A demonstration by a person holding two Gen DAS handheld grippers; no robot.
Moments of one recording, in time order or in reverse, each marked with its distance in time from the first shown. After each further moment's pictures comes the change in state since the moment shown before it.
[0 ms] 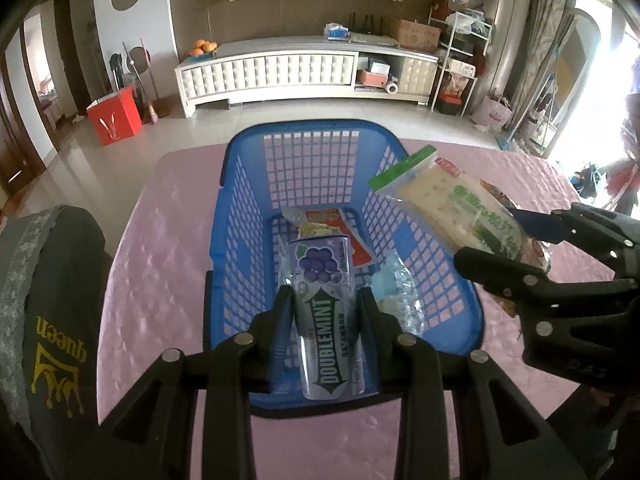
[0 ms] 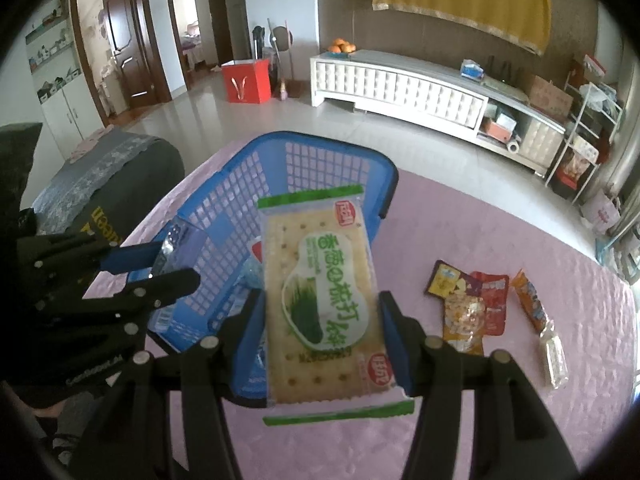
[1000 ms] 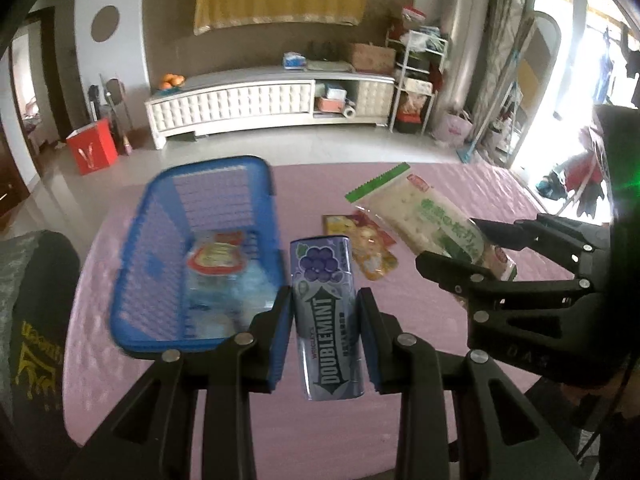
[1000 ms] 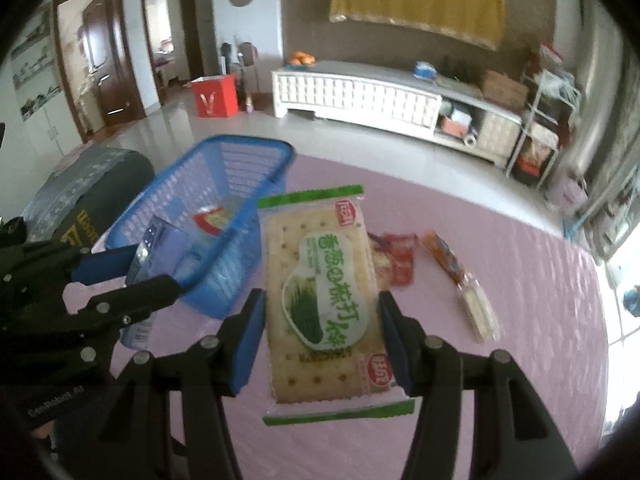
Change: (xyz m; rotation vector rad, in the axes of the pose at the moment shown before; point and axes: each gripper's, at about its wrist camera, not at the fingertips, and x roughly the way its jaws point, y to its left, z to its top) left arm -0.058 -0.113 -0.012 0.041 -0.112 -0.066; right arm -0.077 -0.064 -0.038 0.046 -0.049 -0.081
